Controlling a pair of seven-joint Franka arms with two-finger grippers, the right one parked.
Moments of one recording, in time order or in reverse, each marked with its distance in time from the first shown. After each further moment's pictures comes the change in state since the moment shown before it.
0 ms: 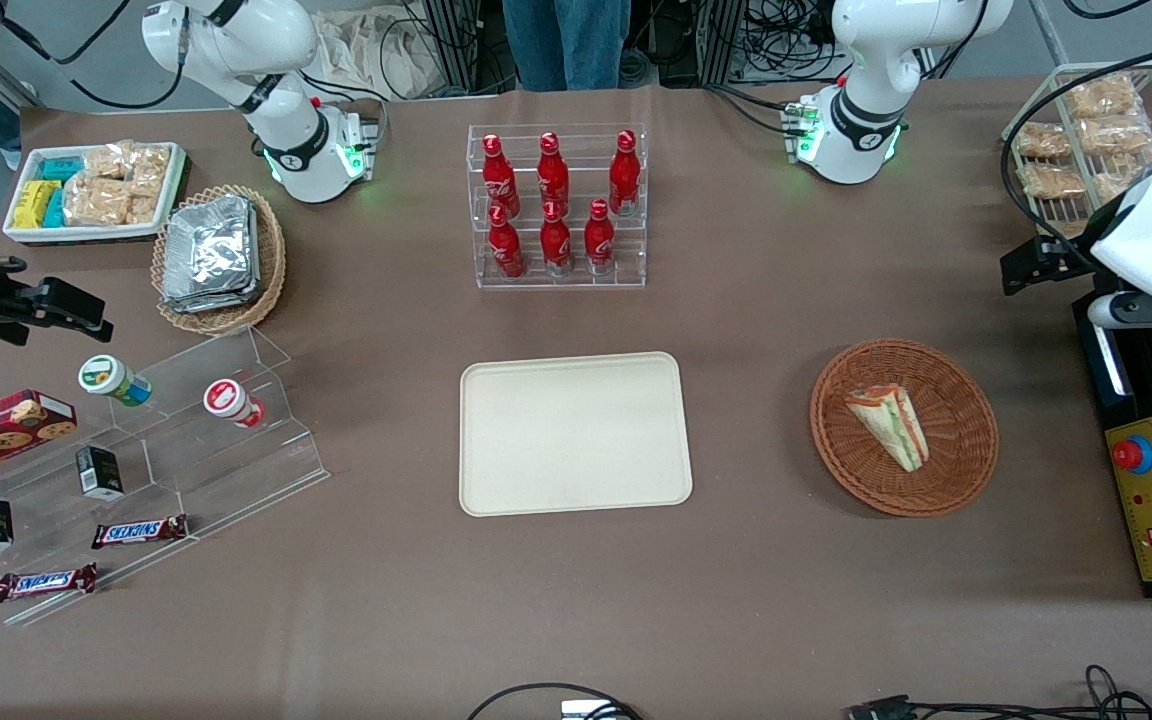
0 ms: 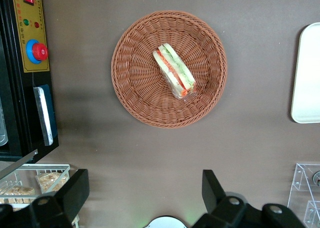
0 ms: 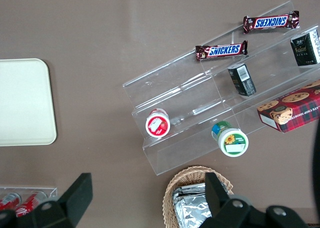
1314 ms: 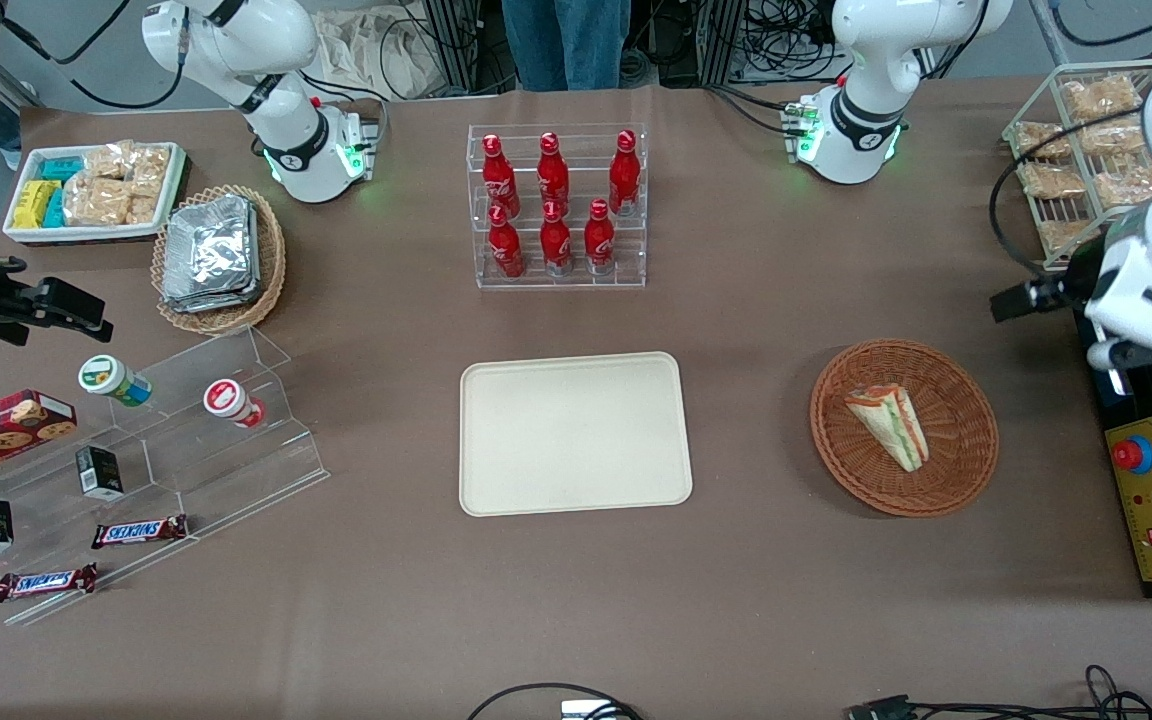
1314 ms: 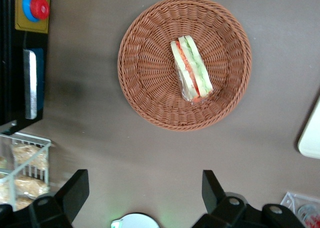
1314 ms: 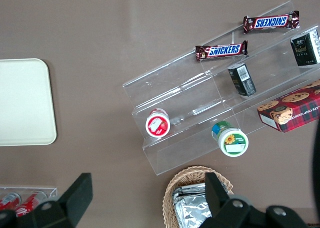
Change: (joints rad) arm 0.019 0.093 0.009 -0.055 -0.010 0.058 -0.245
